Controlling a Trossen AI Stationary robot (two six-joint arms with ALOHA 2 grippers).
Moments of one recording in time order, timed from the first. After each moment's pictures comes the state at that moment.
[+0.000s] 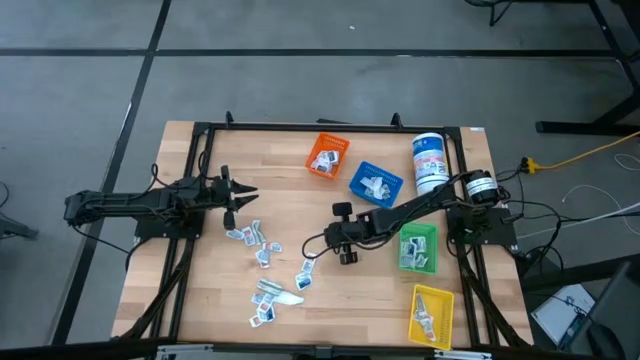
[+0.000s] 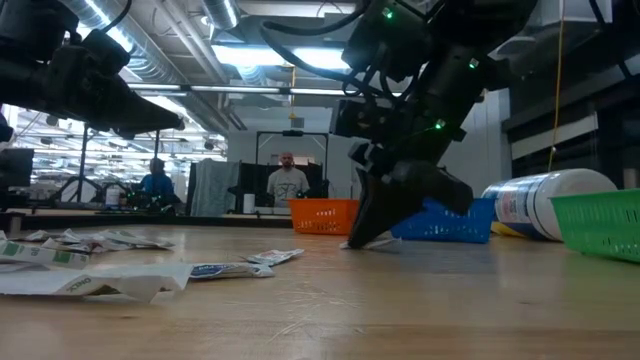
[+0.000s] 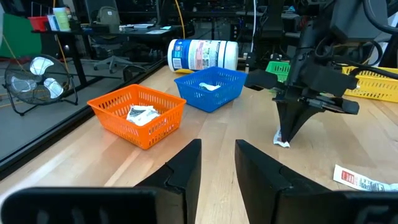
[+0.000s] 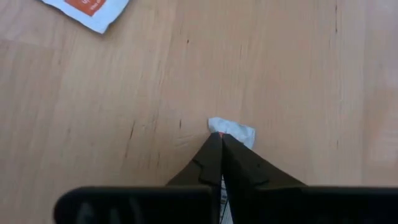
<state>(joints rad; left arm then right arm) 0.11 0.18 0.01 0.03 -0.16 -0.03 0.19 1.90 1.09 -0.20 0.27 -0.11</state>
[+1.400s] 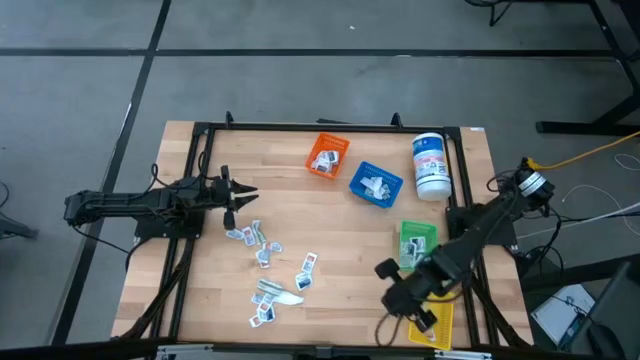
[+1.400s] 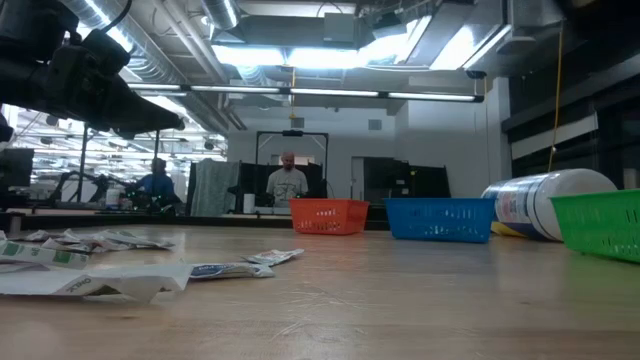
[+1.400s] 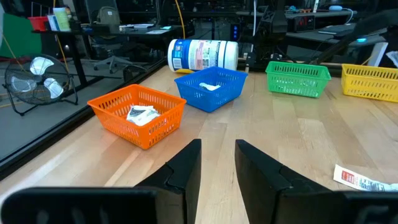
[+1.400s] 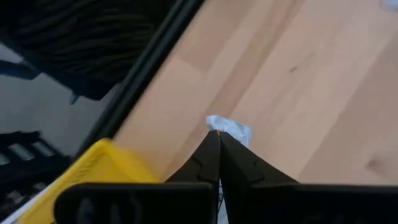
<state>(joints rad) 0.11 0.18 0.01 0.03 -0.16 -0.03 0.72 1.54 1.16 -0.66 -0.04 0.15</state>
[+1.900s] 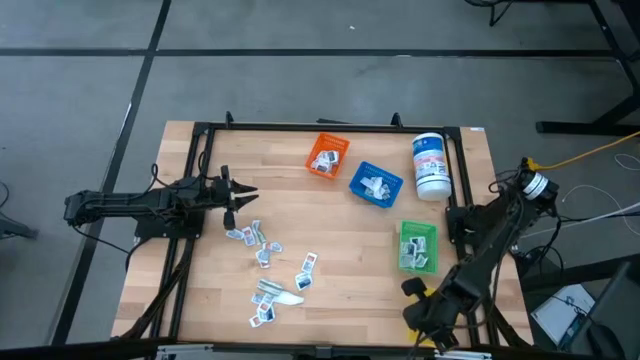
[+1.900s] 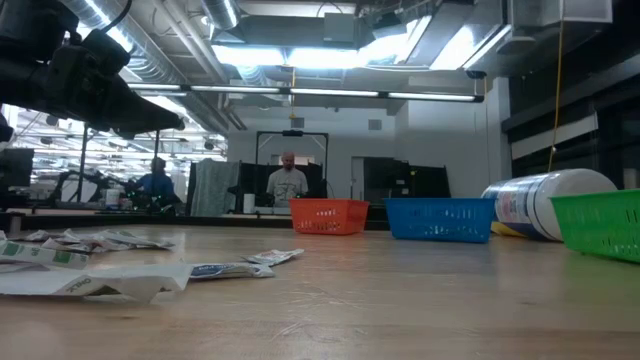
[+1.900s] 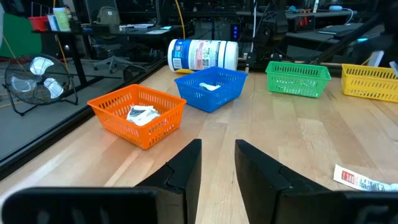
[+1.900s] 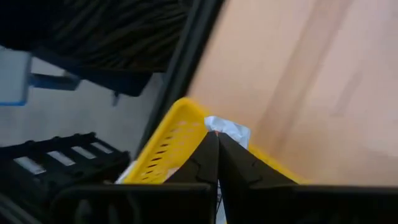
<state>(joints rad) 0.11 0.18 0.01 0.03 -0.16 -0.03 0.94 1.53 0.99 -0.49 -0.03 0.59</state>
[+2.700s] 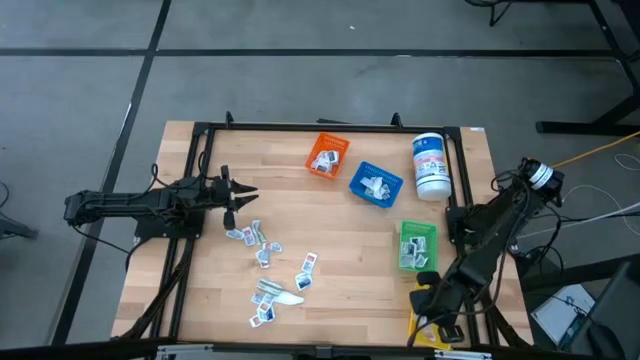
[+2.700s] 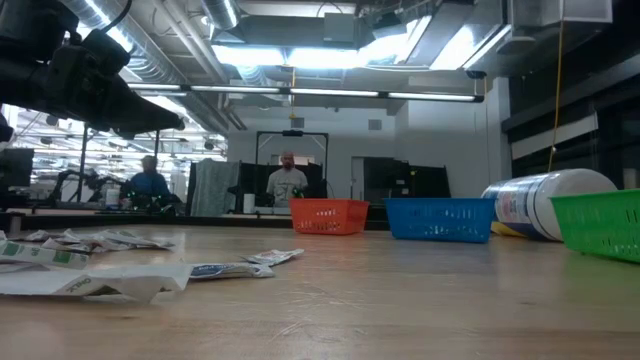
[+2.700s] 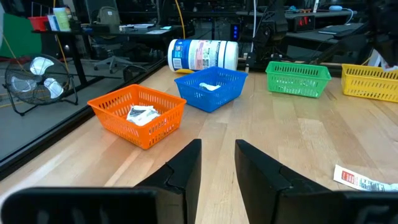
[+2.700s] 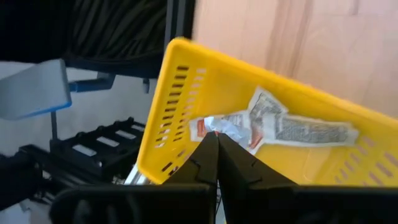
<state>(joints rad) 0.11 0.18 0.01 0.03 -0.16 -0.03 0.92 1.42 0.91 -0.55 -0.18 0.86</state>
